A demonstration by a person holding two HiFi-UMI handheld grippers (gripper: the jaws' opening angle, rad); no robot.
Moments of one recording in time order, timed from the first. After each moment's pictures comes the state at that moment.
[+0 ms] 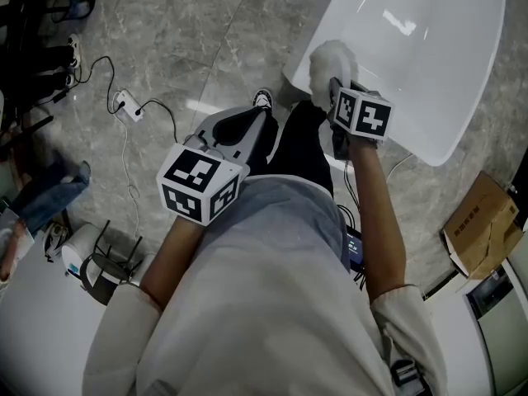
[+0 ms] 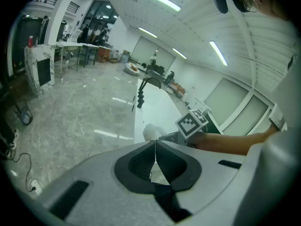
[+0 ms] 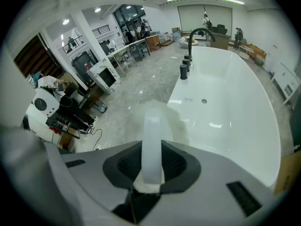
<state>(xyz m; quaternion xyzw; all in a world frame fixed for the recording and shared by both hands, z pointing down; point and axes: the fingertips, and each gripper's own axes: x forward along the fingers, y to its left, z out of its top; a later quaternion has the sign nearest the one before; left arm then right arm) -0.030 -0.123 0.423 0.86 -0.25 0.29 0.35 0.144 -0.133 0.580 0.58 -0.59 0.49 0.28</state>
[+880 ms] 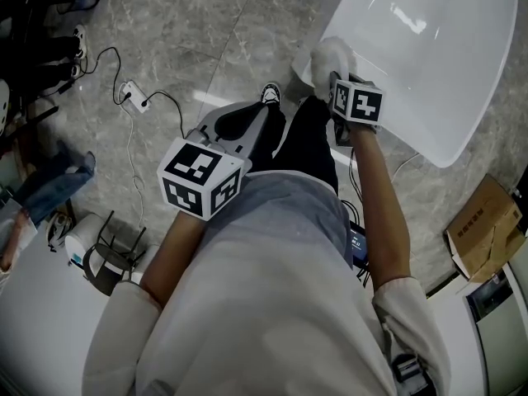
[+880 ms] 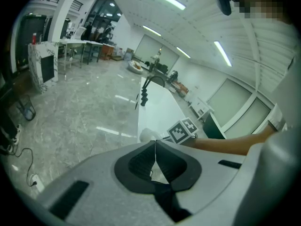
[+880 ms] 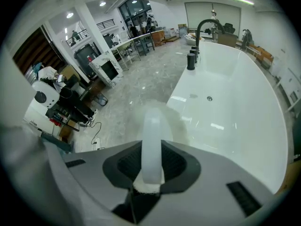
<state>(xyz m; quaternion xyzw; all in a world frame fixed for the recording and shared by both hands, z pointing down) -0.043 -0.128 0.432 0.84 -0.26 0.29 0.37 0.129 -0.138 0.637 0.55 -0.61 0.48 0.31</state>
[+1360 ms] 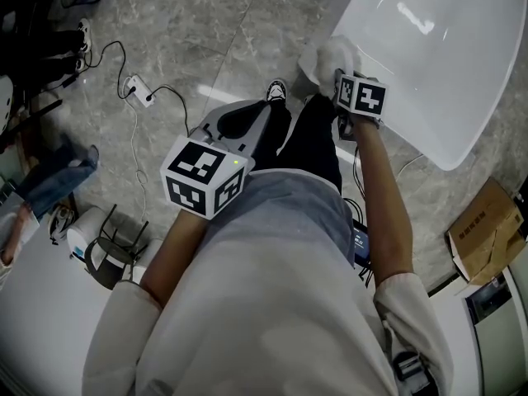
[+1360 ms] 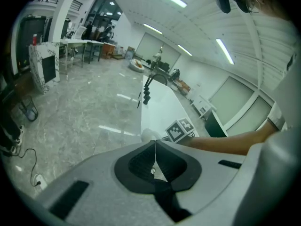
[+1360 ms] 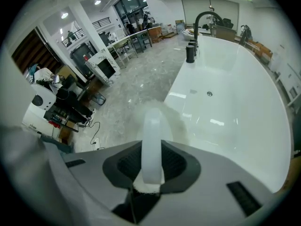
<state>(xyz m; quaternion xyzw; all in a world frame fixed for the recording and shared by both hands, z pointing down) -0.052 -0.133 0.436 0.84 -0.27 0.31 0.37 0.126 -0.144 0.661 0.55 -0.59 0.50 0.31</state>
